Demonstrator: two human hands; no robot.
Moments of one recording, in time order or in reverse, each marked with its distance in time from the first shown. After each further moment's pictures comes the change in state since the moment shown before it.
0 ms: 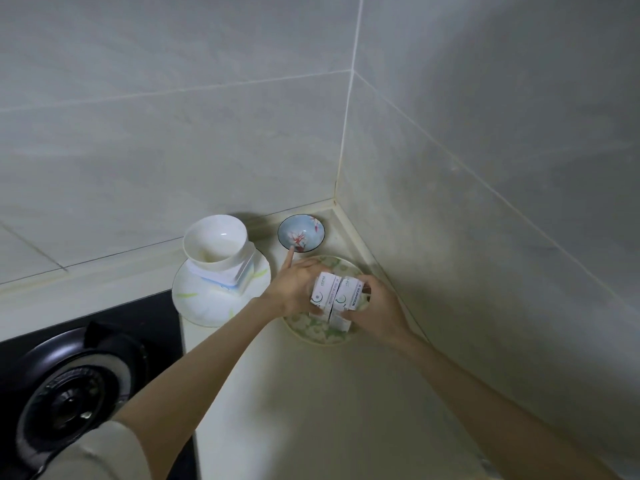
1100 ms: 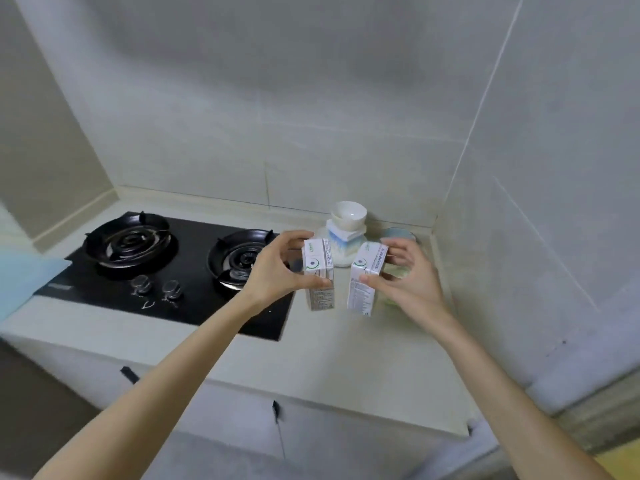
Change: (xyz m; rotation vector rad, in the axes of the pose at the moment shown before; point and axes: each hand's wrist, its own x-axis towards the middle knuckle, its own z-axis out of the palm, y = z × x) left_hand -0.334 0.233 -0.078 -0.686 0.902 -0.539; right_hand -0.236 -0.090 -0.078 0.367 -0.278 -0.621
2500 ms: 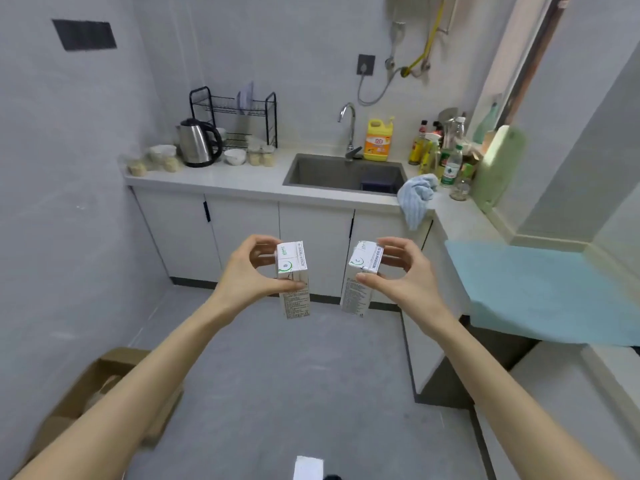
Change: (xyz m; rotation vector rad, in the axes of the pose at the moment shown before) left_hand -0.762 0.003 -0.523 0.302 1.466 -0.521; right_hand -0.472 -0.355 0.677 0.388 -1.412 -0.484
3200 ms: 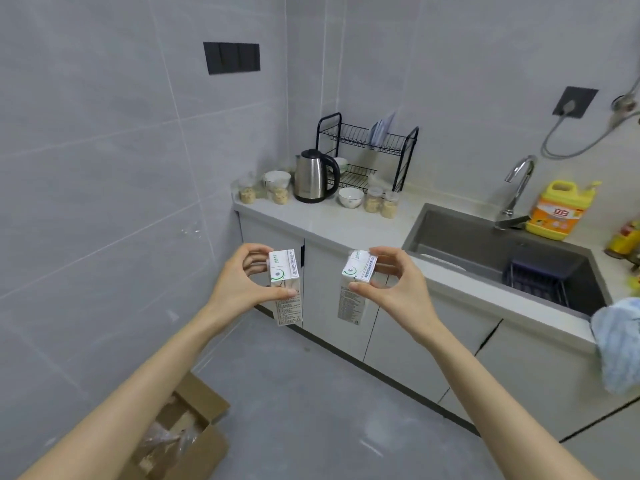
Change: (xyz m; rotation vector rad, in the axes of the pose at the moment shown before) left_hand 0.296 -0.131 -0.203 0.090 0.432 -0.140; right_hand 0.391 0.031 0.270 0.137 -0.366 -0.136
